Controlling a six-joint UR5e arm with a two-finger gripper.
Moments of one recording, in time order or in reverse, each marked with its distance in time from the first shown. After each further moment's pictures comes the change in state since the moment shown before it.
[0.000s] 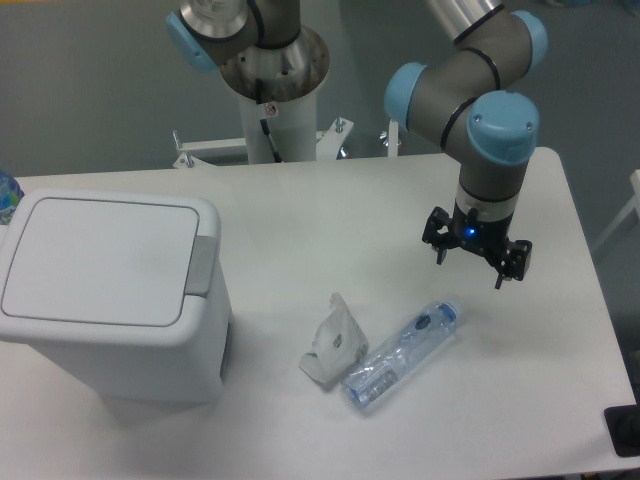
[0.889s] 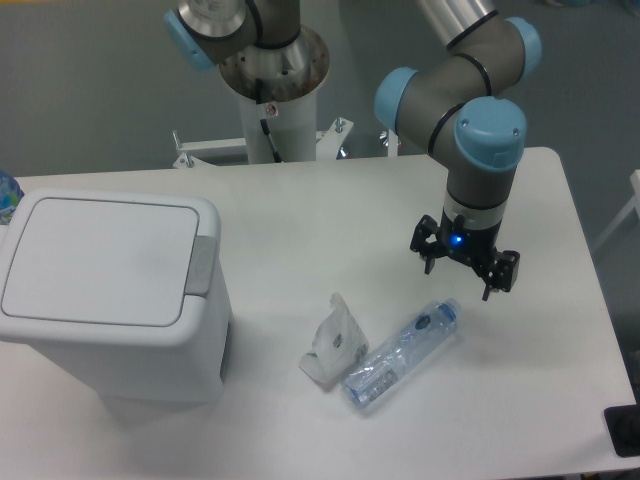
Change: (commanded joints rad) arm -0.037 -0.006 0.008 0.037 -0.129 -0.142
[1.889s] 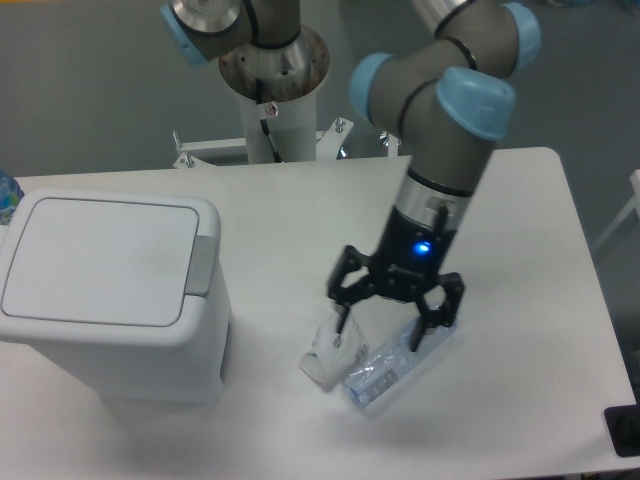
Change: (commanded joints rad) arm -0.176 0.123 0.135 0.012 -0.431 -0.600
